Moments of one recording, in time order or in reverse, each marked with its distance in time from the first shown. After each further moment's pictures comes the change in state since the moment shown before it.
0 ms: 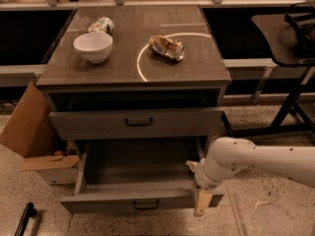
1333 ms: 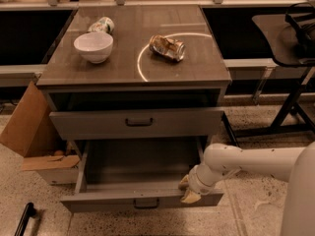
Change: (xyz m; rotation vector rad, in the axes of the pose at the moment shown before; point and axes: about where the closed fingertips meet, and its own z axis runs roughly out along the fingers) arm 0.007 0.006 0.055 -0.077 -0.032 0.045
